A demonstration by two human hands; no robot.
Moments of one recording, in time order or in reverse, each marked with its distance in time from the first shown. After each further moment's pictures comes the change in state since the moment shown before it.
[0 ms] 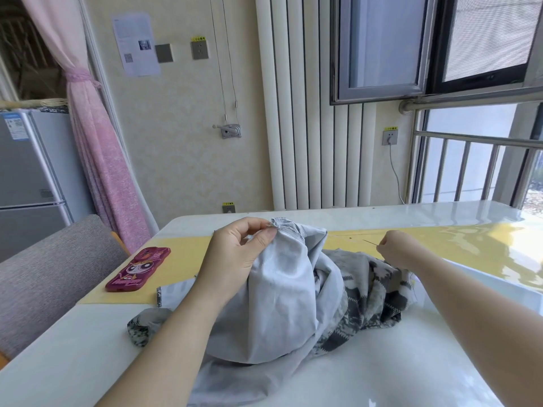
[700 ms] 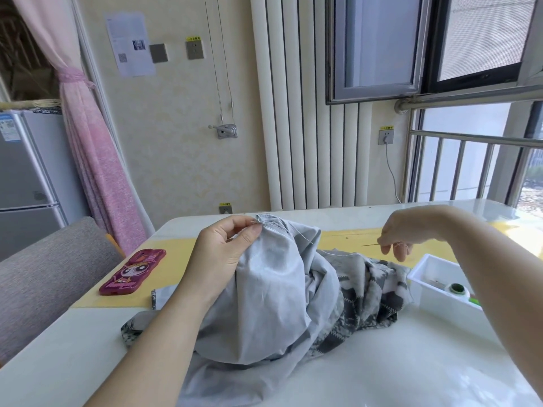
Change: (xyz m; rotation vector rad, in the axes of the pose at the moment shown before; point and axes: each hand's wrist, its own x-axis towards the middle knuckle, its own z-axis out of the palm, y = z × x) left_hand 0.005 0.001 -0.008 -0.058 0.012 -0.027; right_hand -0.044 -0.022 -0.082 -0.284 -0.373 -0.178
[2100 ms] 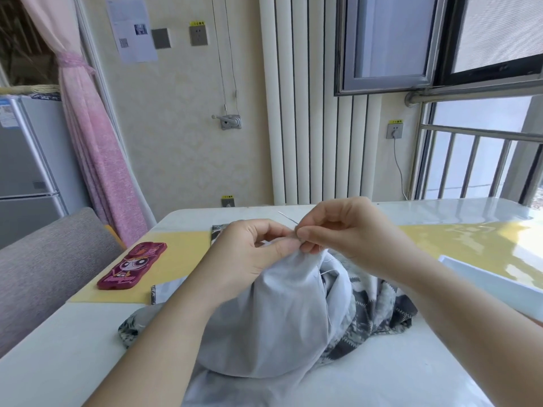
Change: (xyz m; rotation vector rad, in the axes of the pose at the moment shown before) left_hand -0.003 0.017 0.007 0.136 -0.314 -0.048; right_hand -0.060 -0.104 0.040 0.905 0.406 -0.777
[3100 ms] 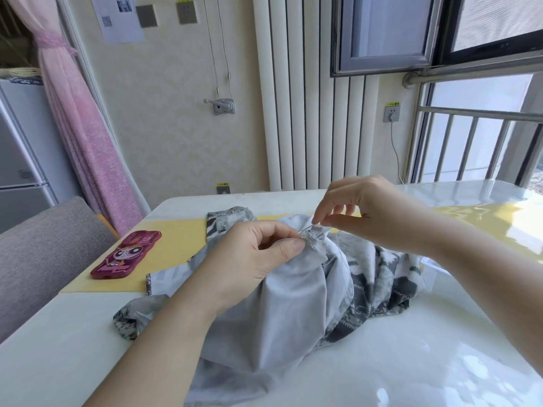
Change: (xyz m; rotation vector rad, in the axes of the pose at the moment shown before) left_hand -0.013 -0.002 0.013 -0.070 -0.050 -0.058; right_hand 0.006 0.021 -0.033 -0.608 -0.130 -0.242
